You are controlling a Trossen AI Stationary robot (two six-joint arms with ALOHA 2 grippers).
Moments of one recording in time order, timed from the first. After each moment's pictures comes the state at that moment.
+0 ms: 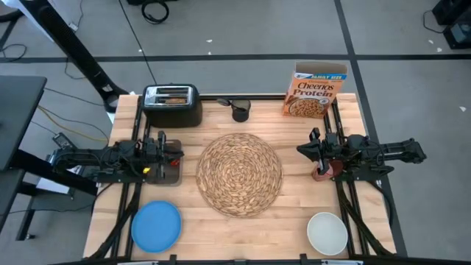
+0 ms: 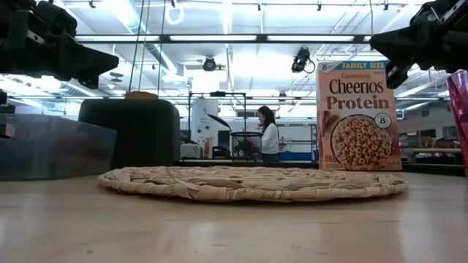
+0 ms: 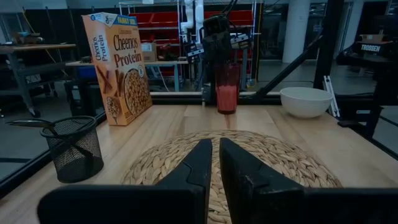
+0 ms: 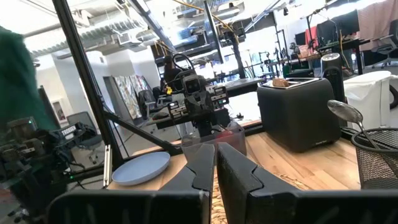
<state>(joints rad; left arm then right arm) -0.04 0.03 0.01 0.06 -0.14 0.01 0.06 0.03 0.01 0.21 0.11 0.23</state>
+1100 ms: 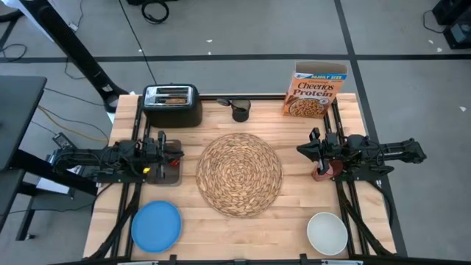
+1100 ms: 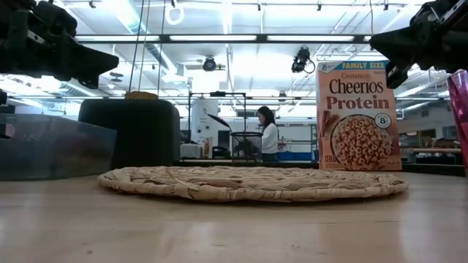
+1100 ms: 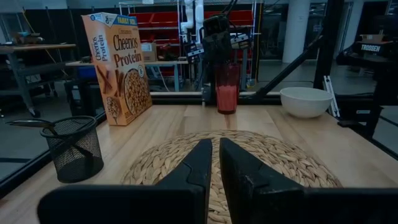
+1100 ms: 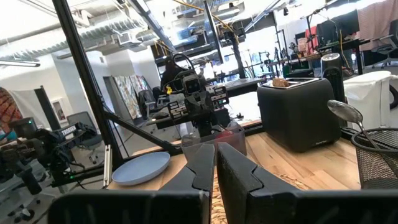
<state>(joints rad) -0.04 0.03 0.01 0.06 -0.14 0.01 0.06 0.03 0.01 0.21 0.11 0.23</state>
